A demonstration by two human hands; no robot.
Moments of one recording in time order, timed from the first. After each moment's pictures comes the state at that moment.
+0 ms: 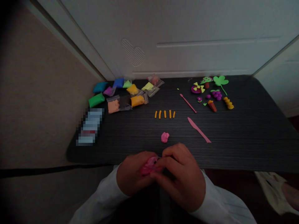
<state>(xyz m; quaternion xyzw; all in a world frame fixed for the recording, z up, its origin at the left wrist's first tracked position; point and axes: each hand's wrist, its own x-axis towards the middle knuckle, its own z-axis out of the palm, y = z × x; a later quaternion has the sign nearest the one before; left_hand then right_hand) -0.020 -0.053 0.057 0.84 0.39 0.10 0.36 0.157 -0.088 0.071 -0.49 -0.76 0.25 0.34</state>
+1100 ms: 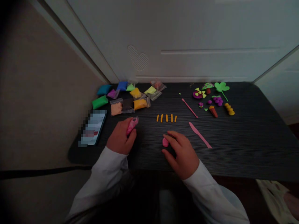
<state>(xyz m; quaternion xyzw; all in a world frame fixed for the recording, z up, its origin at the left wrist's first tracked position) -0.051 0.018 0.038 0.77 0.60 0.20 0.09 0.169 -0.049 0.022 -0.54 -0.77 0.16 0.30</state>
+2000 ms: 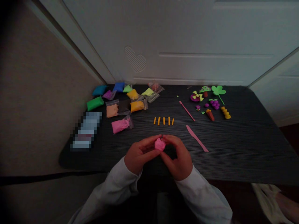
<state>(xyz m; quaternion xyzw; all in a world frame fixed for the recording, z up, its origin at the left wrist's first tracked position) 0.010 -0.013 0.026 0.46 0.37 0.35 0.73 0.157 -0.047 0.001 -0.50 -0.64 0.27 0.52</state>
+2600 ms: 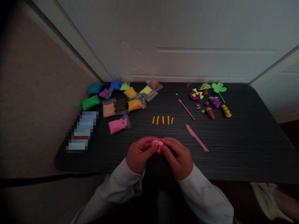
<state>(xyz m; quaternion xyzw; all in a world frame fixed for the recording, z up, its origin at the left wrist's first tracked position) 0.019 -0.011 0.024 0.40 0.39 0.41 0.72 0.166 -0.045 0.015 -0.52 -0.65 0.33 0.44</state>
